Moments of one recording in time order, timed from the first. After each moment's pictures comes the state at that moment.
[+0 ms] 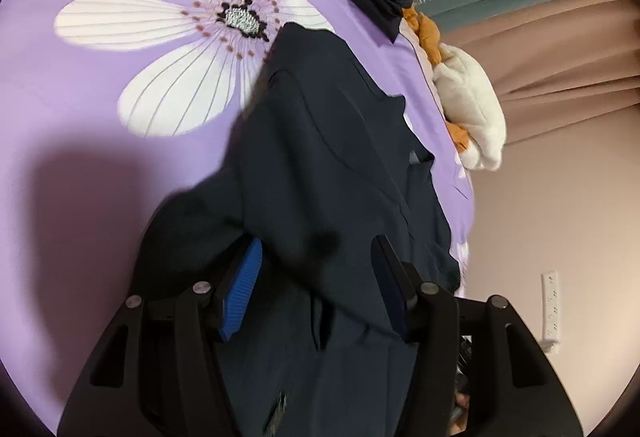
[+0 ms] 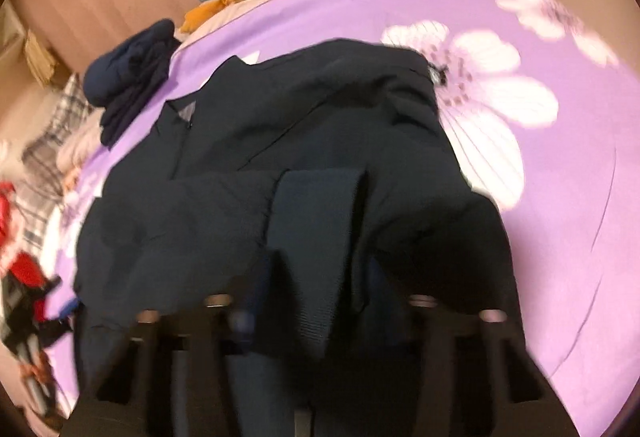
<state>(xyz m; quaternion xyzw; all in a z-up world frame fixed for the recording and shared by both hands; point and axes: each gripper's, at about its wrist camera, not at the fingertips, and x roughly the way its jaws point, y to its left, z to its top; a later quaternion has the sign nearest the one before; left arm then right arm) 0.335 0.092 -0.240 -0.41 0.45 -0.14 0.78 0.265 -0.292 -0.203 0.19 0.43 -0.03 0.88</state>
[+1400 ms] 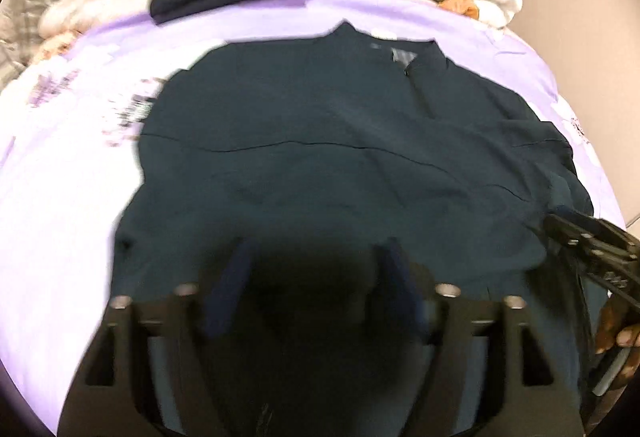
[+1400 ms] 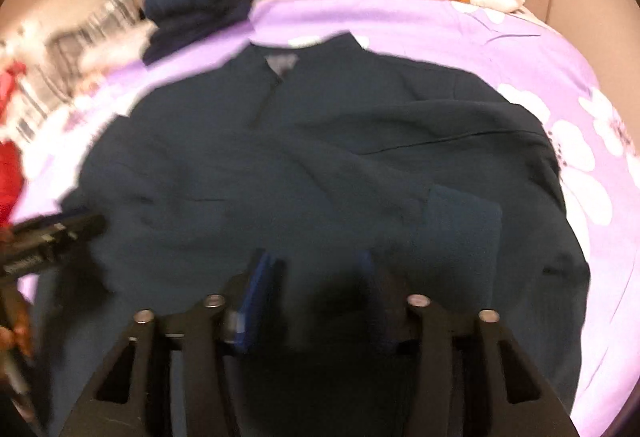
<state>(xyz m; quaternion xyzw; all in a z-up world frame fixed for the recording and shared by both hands) 0.307 -0.025 -0.214 -0.02 0.45 -0.11 0.89 0.275 -0.207 -0.192 0.05 0.43 0.04 0.90</state>
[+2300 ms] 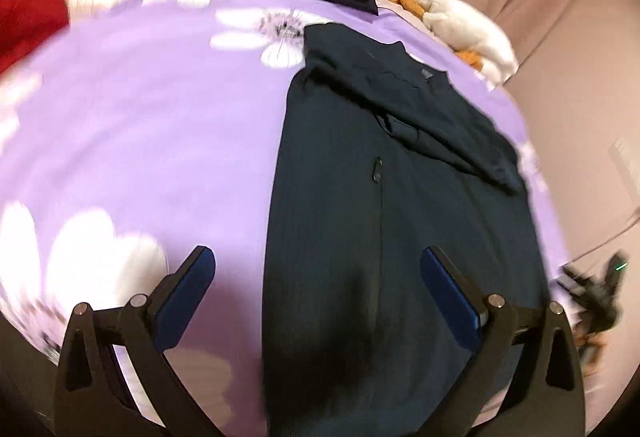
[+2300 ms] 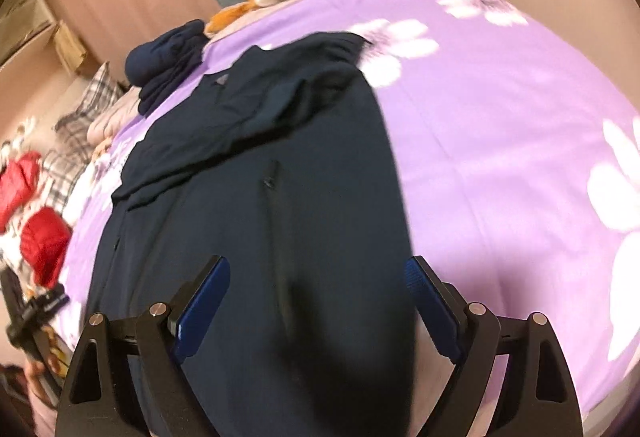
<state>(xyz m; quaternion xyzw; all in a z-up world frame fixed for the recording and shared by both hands) 0.113 0.127 -0.219 -0.21 0.44 -0.11 0.87 0.074 -0.310 -0.196 0.22 0.42 -0.01 0.88</state>
